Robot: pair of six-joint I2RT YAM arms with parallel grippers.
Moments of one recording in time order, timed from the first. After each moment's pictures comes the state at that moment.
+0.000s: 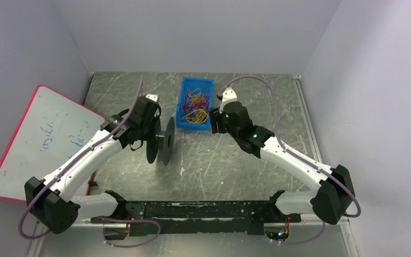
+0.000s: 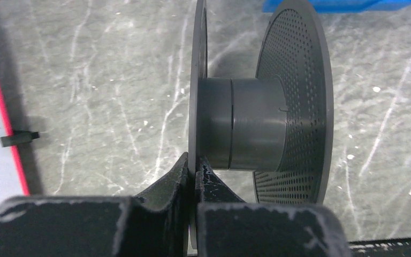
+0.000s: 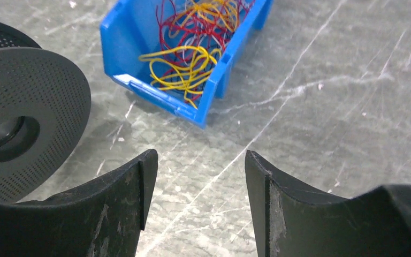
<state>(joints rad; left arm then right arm) -0.59 1.20 1.13 -0.86 -0.34 -0.38 0.75 1.25 0.98 -0.18 0.30 0.14</state>
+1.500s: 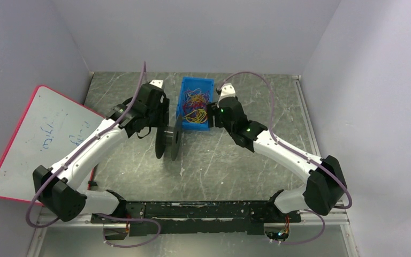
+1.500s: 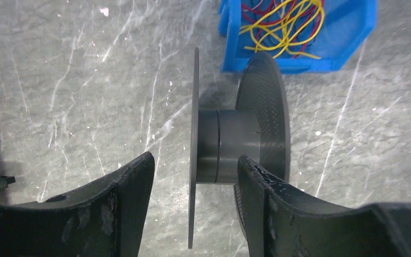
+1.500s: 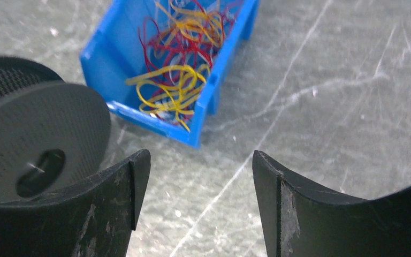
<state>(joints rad) -0.59 1.34 1.26 -0.76 -0.29 -0.41 0.72 1.36 0.99 -0.13 0.37 0.22</state>
